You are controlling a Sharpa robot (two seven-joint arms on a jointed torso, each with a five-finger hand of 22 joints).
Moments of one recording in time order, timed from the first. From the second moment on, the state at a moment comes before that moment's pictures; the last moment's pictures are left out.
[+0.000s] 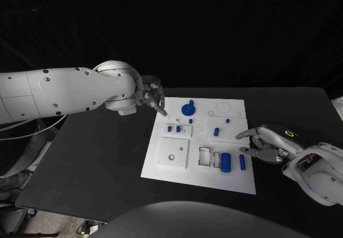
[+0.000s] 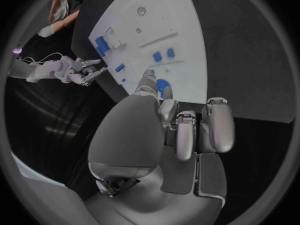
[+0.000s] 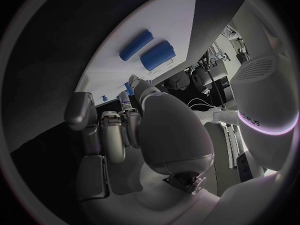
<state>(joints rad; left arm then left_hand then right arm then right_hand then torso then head) 1.48 -0.96 -0.23 1.67 -1.08 -0.04 -0.49 1.51 -0.09 -0.08 0.29 0.14 0.84 0.07 0.49 0.52 1.14 -0.01 0.99 1.05 1.46 -0.05 1.56 1.31 0.06 1.44 0.06 1.38 1.31 1.17 -1.02 -0.23 1.74 -1.54 -0.44 0.01 1.39 -0.07 0.25 0.05 0.21 0.94 0.14 0.08 0.21 1.44 0.05 1.44 1.31 1.46 -0.01 1.55 1.31 0.09 1.29 0.11 1.13 1.31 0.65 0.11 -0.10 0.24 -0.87</state>
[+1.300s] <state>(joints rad) 1.28 -0.67 -0.23 1.44 -1.69 -0.34 -0.21 1.57 -0.19 0.20 0.29 0.17 1.07 0.04 0.17 0.17 0.98 0.00 0.31 0.15 1.47 -0.08 1.39 1.31 0.04 1.46 0.04 1.43 1.31 1.18 -1.09 -0.23 1.78 -1.38 -0.67 0.26 1.38 -0.07 0.26 0.07 0.30 0.96 0.12 0.08 0.22 1.46 0.03 1.50 1.31 1.46 -0.02 1.57 1.31 0.09 1.36 0.09 1.23 1.31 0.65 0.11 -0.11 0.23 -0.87</state>
